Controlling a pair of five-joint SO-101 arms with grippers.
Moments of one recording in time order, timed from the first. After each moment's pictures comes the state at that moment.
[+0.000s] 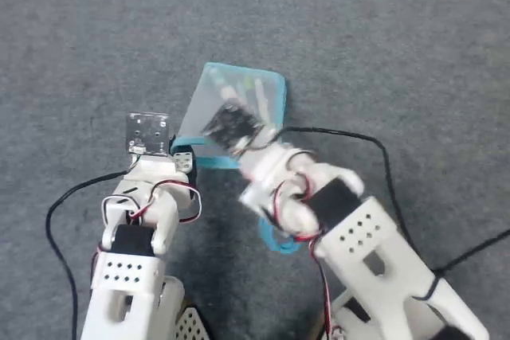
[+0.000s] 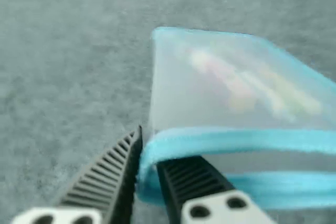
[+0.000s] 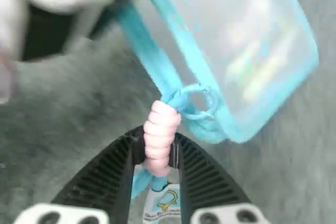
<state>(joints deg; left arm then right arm) -1.6 -67.0 80.6 34.5 6.7 -44.6 -39.2 35.2 66.1 15.2</state>
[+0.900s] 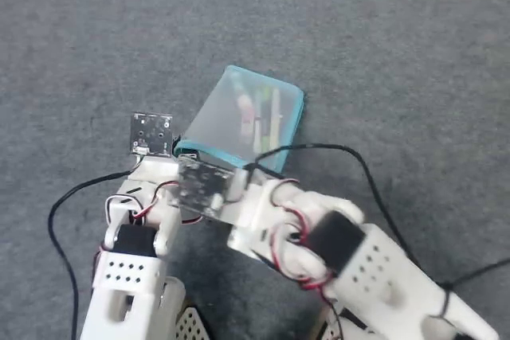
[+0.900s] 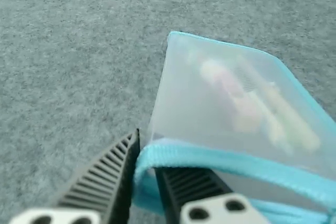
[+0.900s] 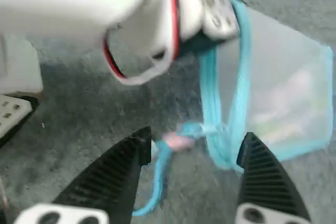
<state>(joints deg) 0.1 -67.0 80.6 34.5 6.7 -55.4 -47.6 35.3 73.2 21.7</state>
